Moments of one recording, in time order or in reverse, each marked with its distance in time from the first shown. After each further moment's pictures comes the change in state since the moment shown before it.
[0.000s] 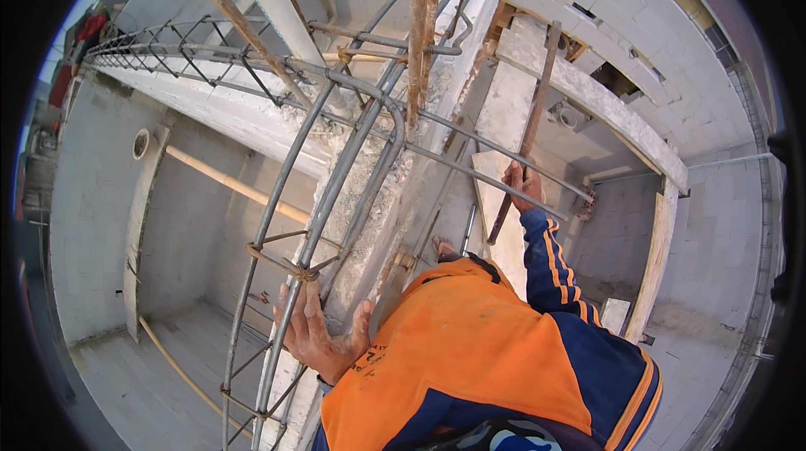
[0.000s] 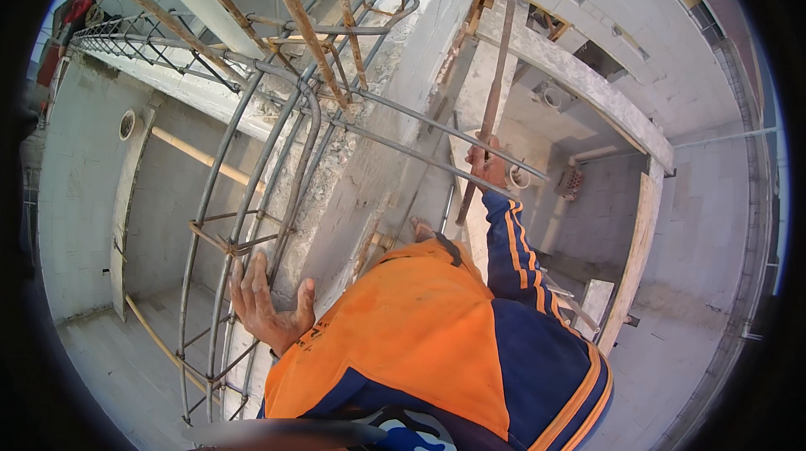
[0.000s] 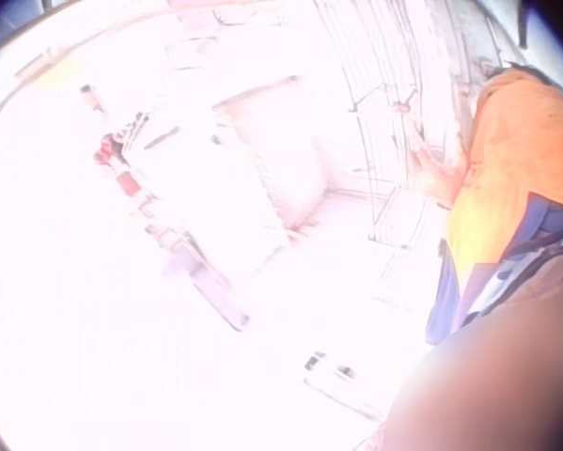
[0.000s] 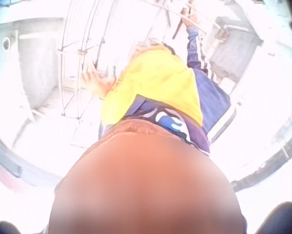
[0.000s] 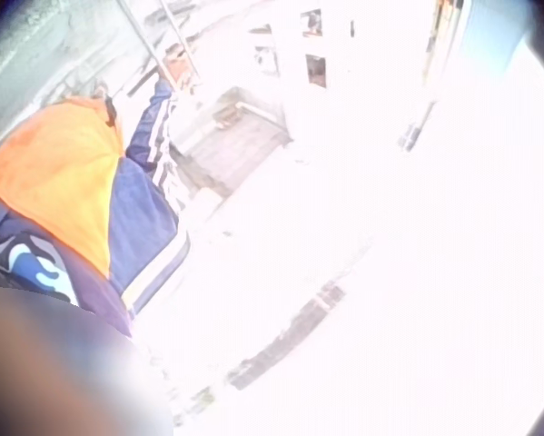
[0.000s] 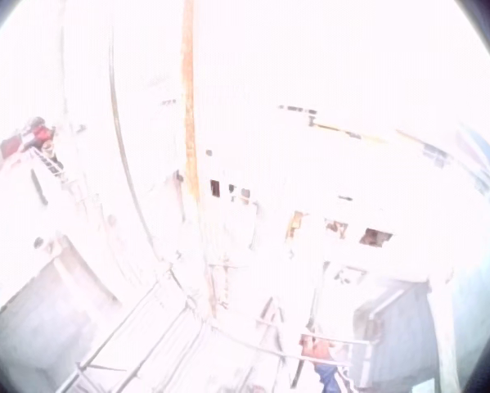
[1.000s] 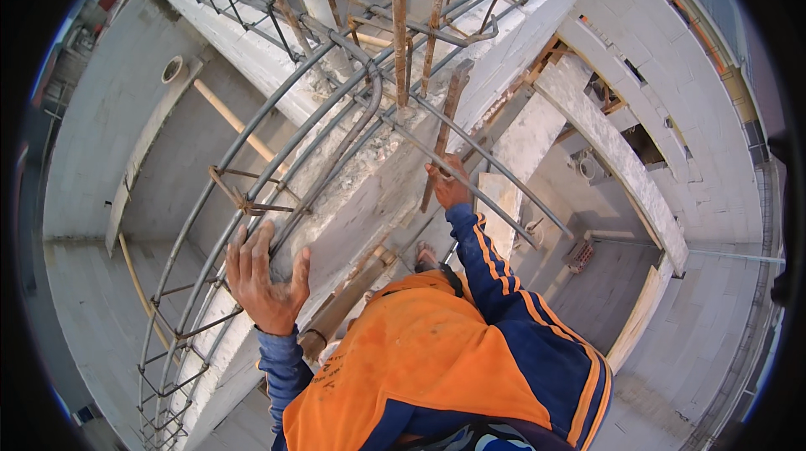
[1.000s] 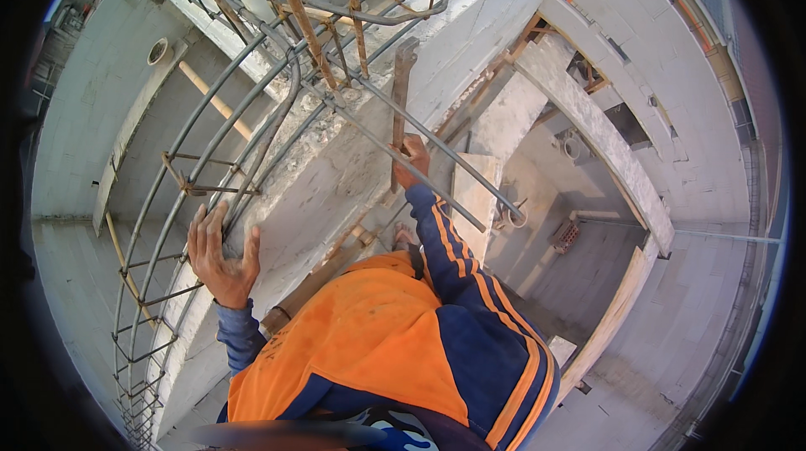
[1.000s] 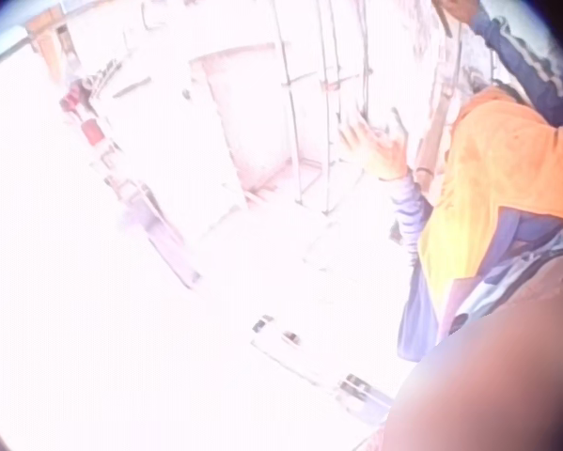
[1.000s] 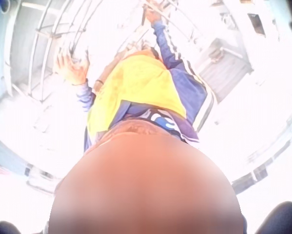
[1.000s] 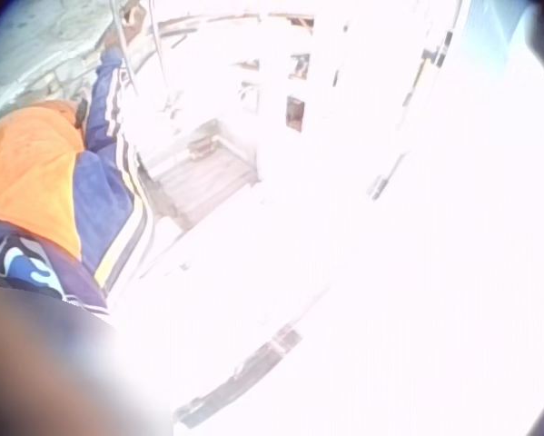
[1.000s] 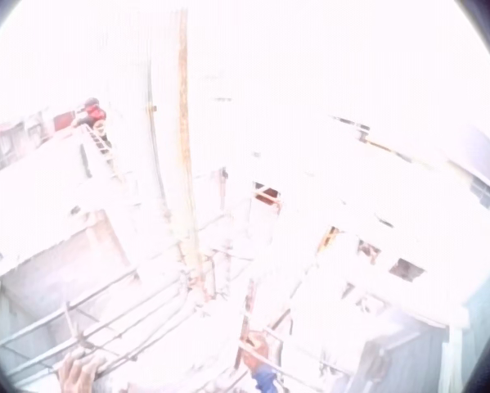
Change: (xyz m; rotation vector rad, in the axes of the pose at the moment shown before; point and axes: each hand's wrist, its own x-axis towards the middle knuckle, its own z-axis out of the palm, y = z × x) left_hand 0.007 0.016 0.008 0.158 0.110 -0.073; right_hand -0.003 -0.023 0.126 0.053 -0.317 -0.112
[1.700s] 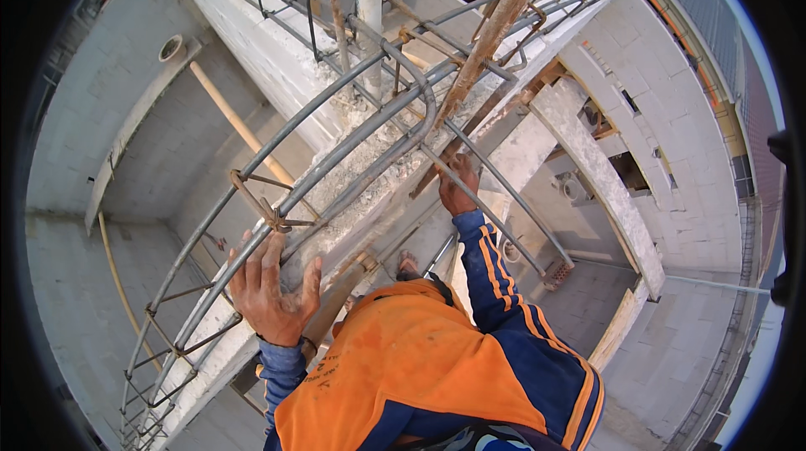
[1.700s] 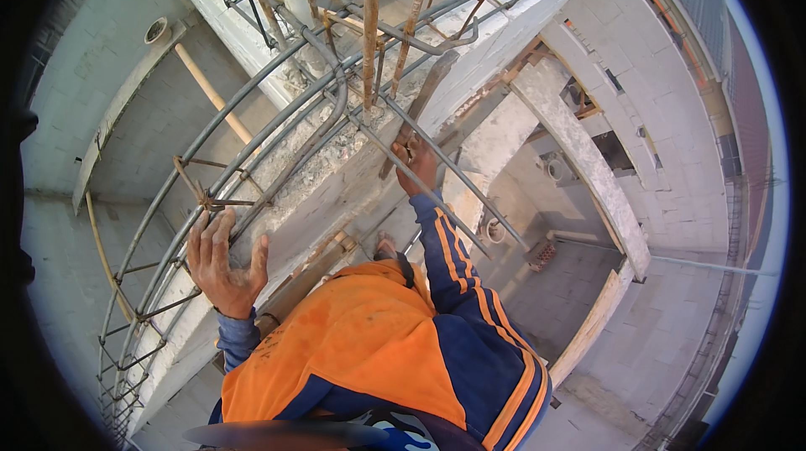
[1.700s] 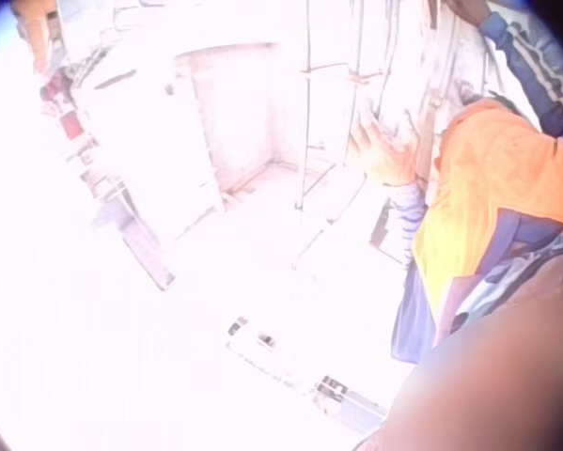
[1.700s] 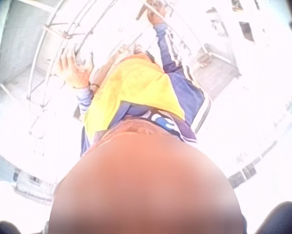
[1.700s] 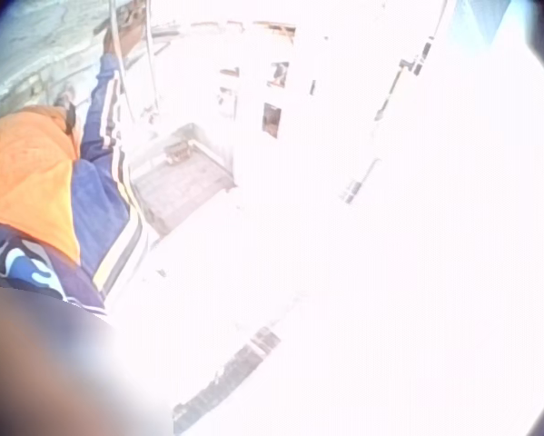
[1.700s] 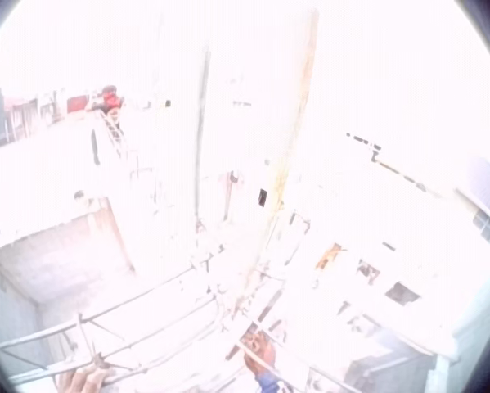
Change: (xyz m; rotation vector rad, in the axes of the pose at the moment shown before) left_hand 0.001 0.001 0.000 -0.033 0.001 -0.078; right_hand 0.032 -0.027 -0.004 -0.311 0.048 -0.252
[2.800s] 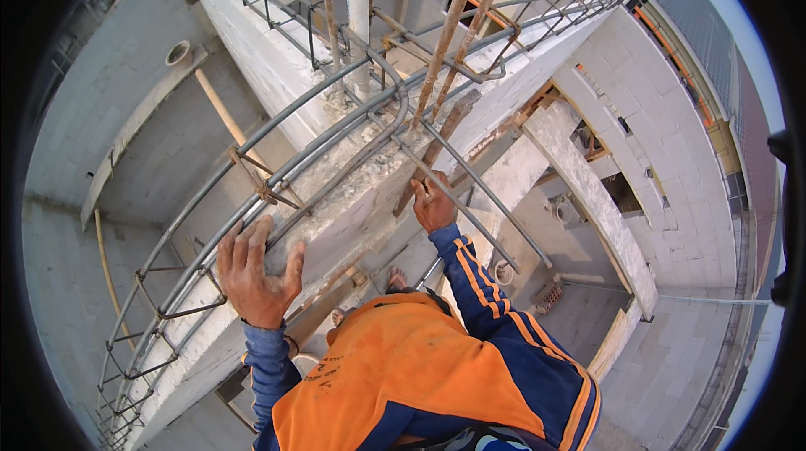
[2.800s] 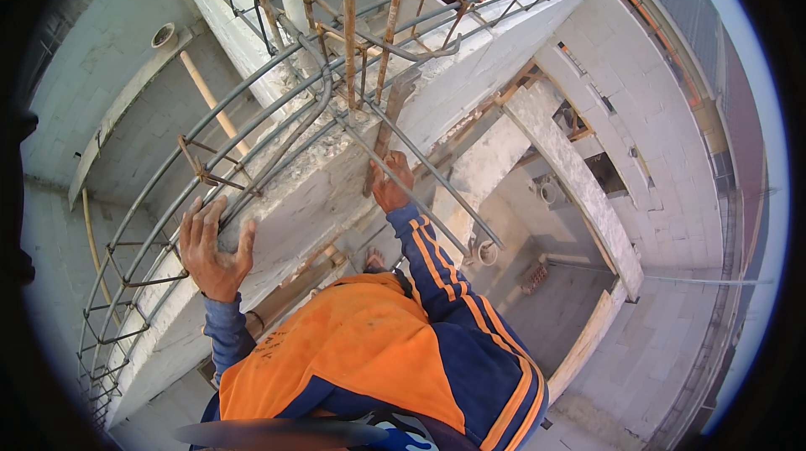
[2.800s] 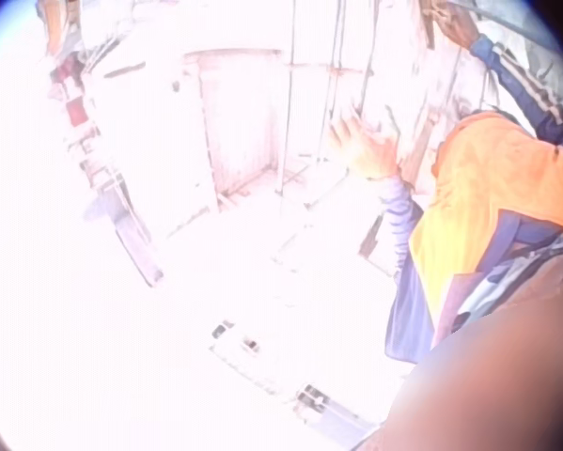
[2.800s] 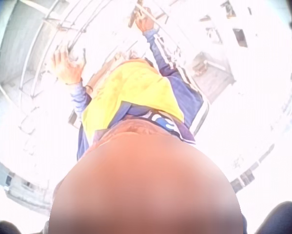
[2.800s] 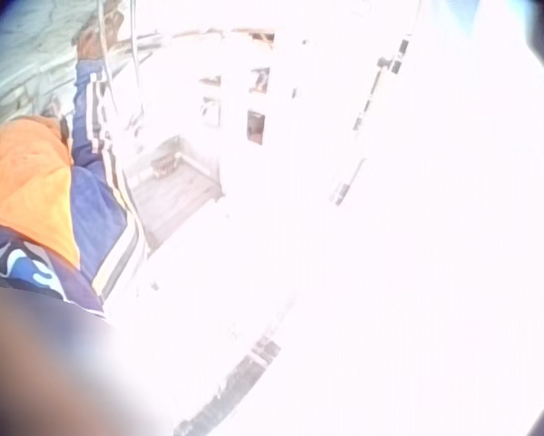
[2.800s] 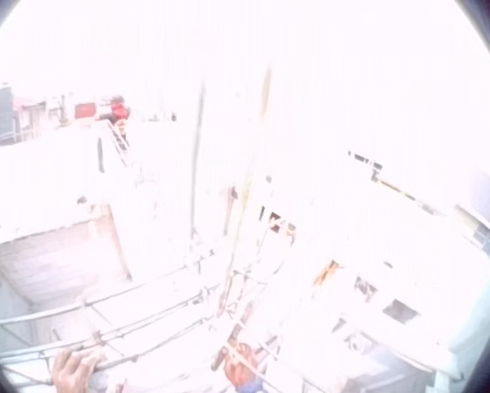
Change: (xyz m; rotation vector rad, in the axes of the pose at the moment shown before) left_hand -0.001 0.007 0.000 0.024 0.054 -0.028; right_hand -0.012 -0.030 -0.004 0.040 -0.002 -0.068
